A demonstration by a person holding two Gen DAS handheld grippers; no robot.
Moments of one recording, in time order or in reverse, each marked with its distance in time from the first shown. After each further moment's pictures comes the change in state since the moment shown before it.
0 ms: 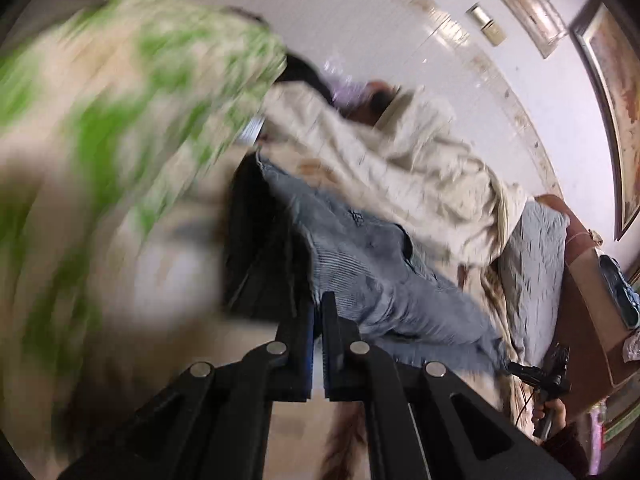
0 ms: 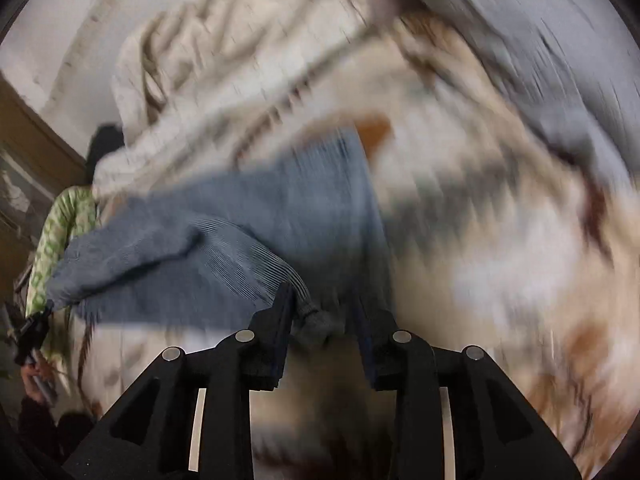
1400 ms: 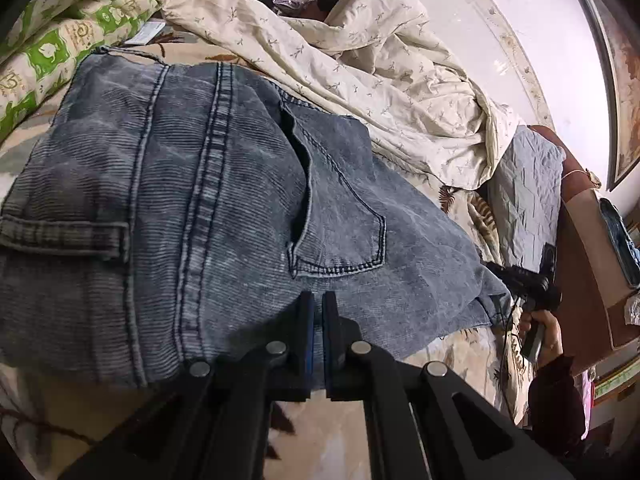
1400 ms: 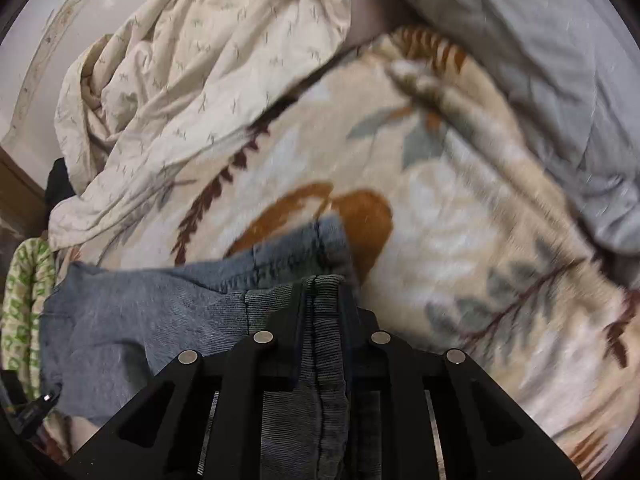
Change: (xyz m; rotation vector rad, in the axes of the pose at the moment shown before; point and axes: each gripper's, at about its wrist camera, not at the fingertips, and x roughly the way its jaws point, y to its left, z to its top) left arm 0.101 -0.074 -0.038 0.091 0.237 -0.079; right arm 0.060 -0.001 0.099 0.033 -0.085 -0.129
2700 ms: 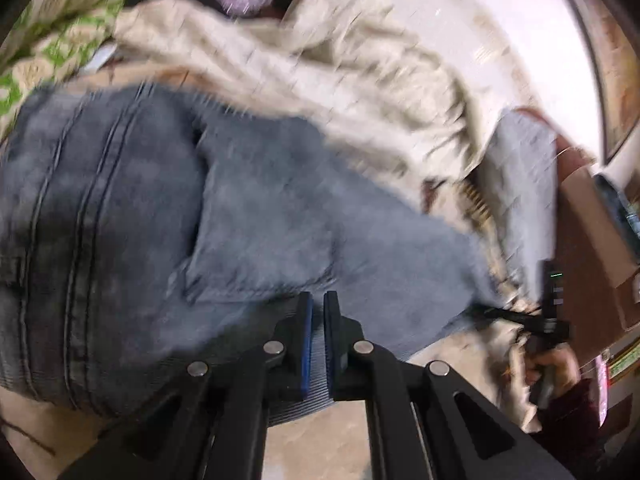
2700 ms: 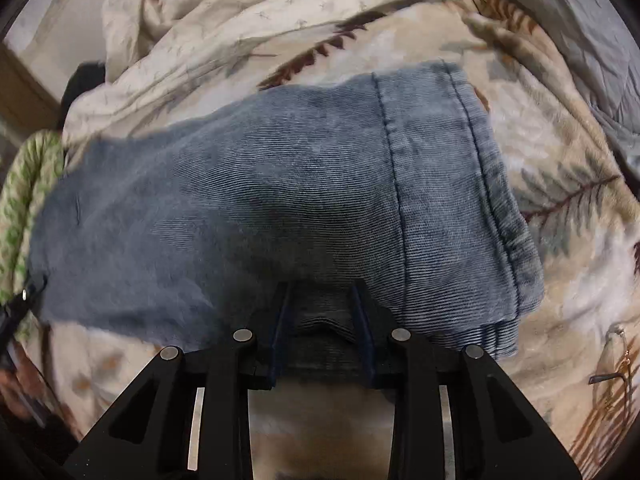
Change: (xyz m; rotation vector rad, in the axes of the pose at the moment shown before) left arm 0.030 -0.043 0.003 0.086 0.010 0.034; right arm -0.007 0.081 -0.090 -0.225 0.193 -0.024
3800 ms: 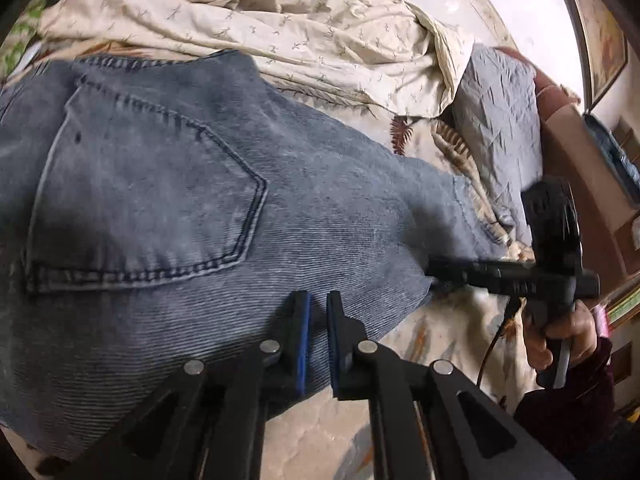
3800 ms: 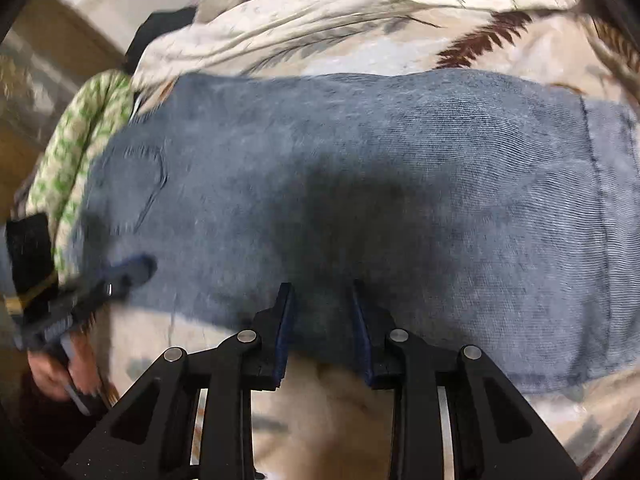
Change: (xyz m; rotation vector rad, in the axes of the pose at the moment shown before) left arm 0.038 -0.035 0.007 0.117 0.131 -0.087; right arm 0.014 0.100 -0.015 -0.121 0.118 0.216
